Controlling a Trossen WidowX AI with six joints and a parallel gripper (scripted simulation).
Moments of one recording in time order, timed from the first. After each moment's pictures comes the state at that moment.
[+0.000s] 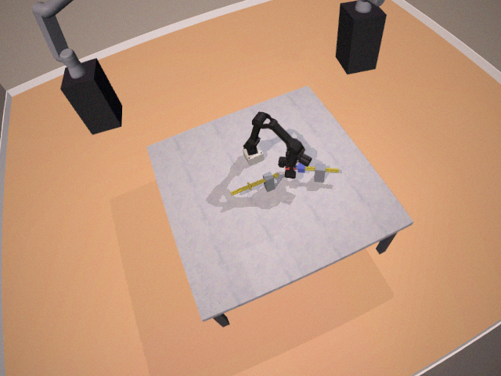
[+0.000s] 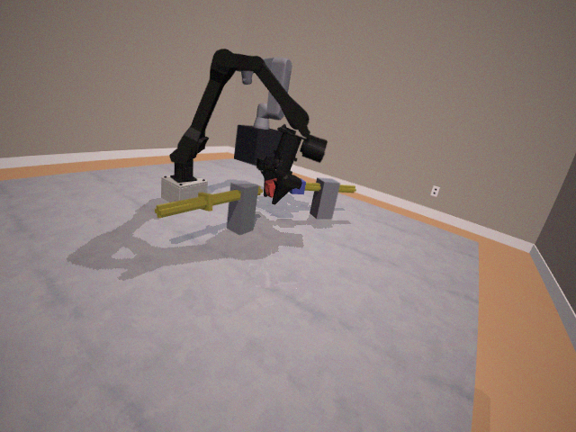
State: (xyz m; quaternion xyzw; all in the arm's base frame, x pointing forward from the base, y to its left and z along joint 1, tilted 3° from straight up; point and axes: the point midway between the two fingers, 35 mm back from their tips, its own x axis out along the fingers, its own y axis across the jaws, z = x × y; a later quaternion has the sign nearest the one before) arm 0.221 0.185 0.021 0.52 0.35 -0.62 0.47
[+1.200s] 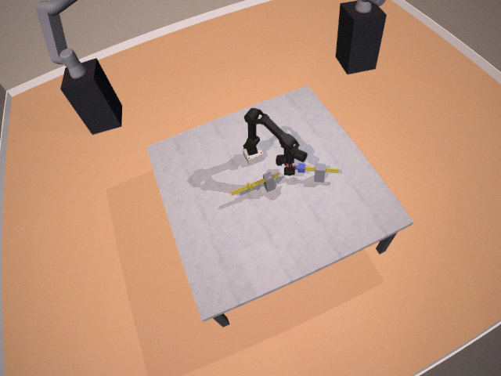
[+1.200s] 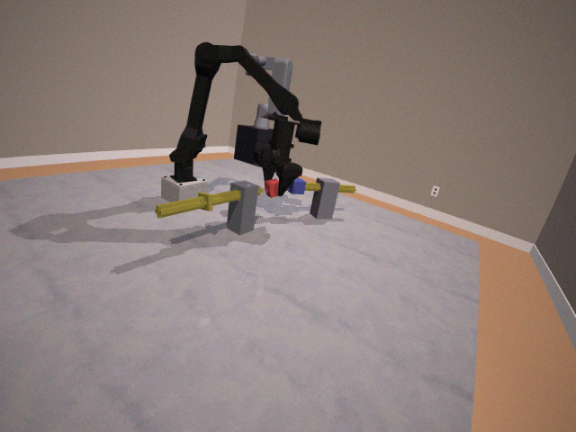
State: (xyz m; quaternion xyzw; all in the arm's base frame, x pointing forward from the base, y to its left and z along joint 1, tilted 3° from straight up) arm 0.220 0.187 0.051 0.57 0.41 -0.56 0.45
